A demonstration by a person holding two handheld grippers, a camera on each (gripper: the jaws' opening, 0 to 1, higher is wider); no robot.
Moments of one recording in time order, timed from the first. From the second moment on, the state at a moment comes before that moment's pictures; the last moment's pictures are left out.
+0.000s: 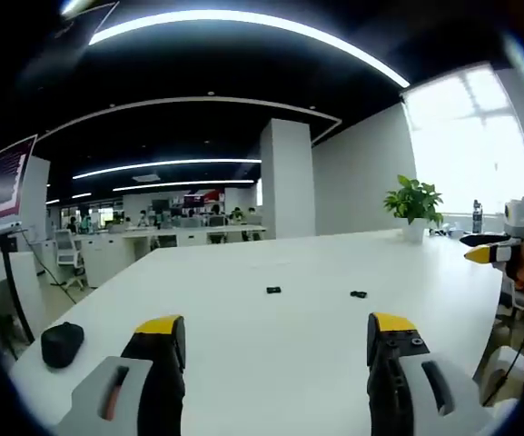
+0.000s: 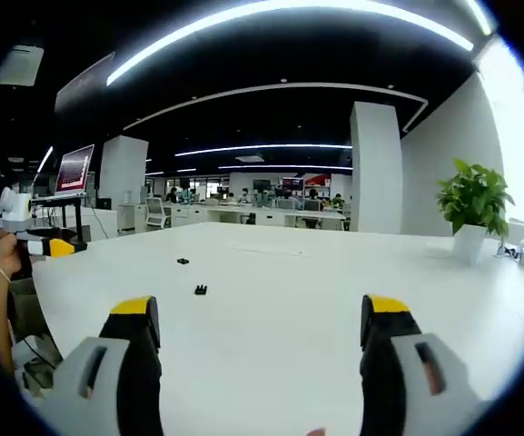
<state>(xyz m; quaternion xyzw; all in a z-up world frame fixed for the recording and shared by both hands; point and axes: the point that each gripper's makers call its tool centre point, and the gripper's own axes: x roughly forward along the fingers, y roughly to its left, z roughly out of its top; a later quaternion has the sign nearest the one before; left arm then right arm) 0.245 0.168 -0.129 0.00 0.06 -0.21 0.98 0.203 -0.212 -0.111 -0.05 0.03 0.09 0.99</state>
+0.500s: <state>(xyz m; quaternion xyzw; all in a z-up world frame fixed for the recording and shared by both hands) 0.249 0.163 -0.130 -0.01 0.06 -0.22 0.97 0.203 -0.205 -0.114 -0.05 0.03 0.09 0.99</state>
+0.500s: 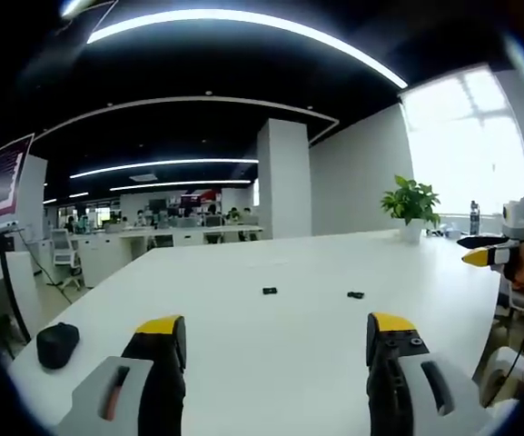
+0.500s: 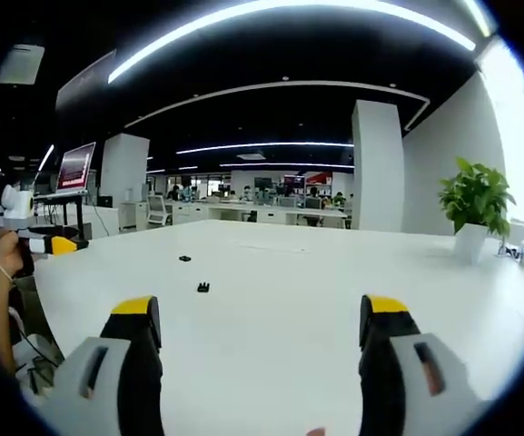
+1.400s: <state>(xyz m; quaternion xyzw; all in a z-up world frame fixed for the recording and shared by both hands) 0.249 0.168 -0.134 -0.01 0.06 -0.22 0.97 0.207 -0.197 -0.119 -0.03 0.03 0.10 0.99</state>
